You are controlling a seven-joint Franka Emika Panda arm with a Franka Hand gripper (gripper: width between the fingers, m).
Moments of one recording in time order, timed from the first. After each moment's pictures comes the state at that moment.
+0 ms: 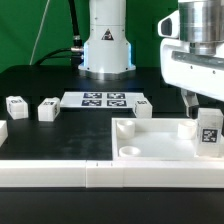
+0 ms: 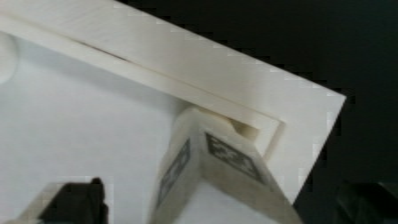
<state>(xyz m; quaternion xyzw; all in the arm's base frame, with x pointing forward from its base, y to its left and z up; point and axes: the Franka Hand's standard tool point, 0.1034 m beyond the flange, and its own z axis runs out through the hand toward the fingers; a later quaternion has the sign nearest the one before) 0.634 0.124 0.073 -0.85 0.52 0.01 0.06</state>
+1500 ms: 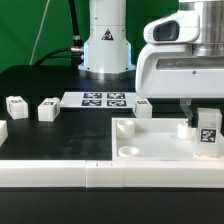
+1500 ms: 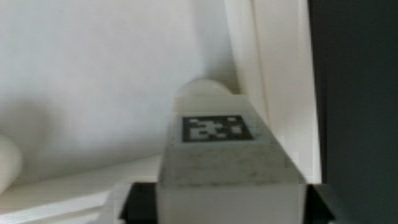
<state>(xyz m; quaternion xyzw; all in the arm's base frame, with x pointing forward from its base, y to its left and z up) 0.639 0.117 0.072 -0.99 0.13 -0.02 0.04</state>
